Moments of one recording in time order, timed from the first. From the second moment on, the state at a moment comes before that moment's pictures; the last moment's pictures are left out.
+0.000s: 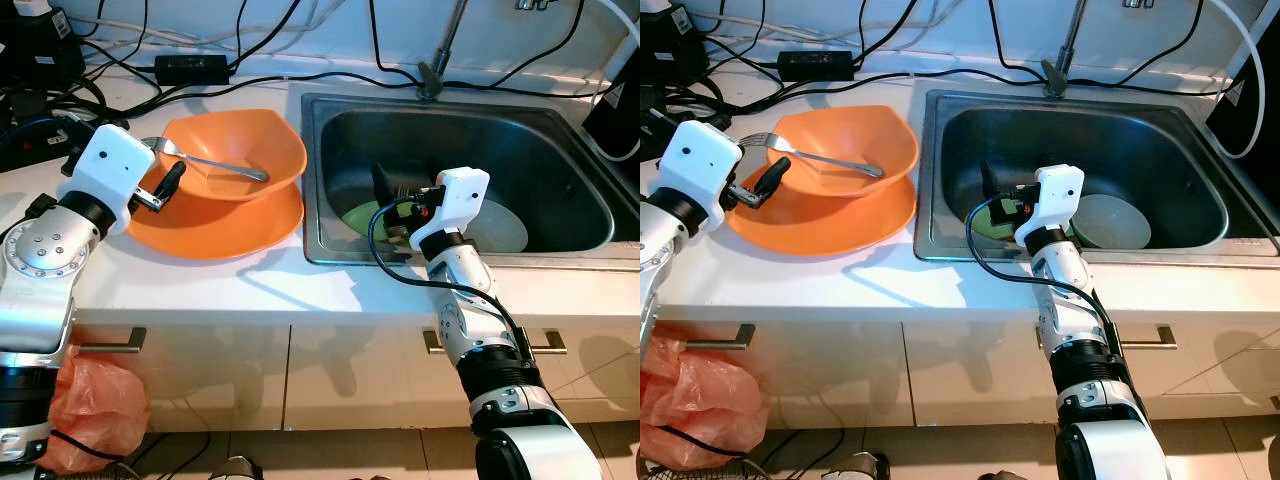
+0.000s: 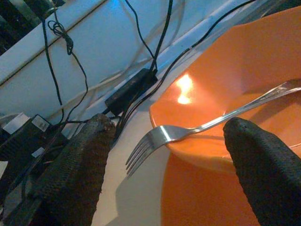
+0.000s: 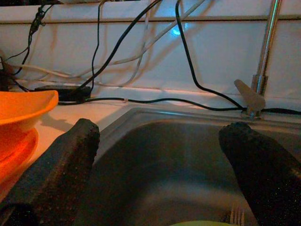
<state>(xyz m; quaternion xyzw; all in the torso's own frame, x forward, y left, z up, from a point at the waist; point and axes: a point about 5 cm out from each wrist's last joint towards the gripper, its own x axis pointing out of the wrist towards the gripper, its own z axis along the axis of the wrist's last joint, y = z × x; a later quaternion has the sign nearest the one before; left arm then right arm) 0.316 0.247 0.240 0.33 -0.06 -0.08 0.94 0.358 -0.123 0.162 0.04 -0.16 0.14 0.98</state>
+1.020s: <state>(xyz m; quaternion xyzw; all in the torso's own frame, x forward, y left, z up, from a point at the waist) 0.316 0.219 0.232 0.31 -0.05 -0.15 0.94 0.358 -0.123 0.162 0.04 -0.16 0.14 0.98</state>
